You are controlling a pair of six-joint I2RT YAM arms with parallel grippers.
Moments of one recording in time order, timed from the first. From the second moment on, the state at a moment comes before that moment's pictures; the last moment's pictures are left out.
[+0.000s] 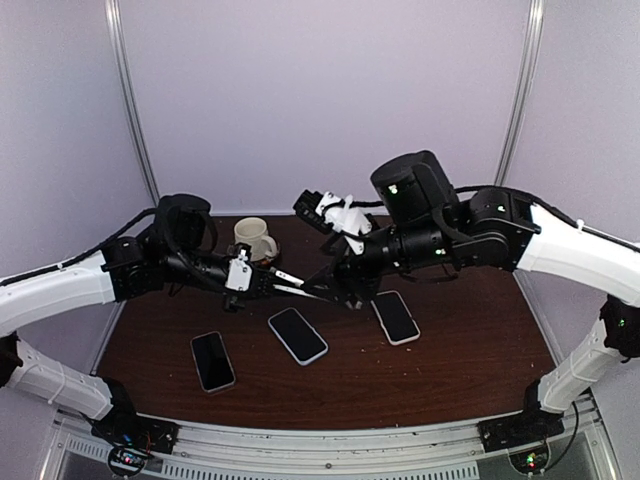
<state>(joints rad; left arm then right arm) -0.84 1.21 0.99 -0.24 0.58 1.05 1.16 1.46 1.55 -0.61 -0.01 -0.08</state>
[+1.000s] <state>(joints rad) -0.85 1.22 0.99 -0.27 0.60 1.05 1.21 1.65 1.70 -0.75 0.12 -0.12</state>
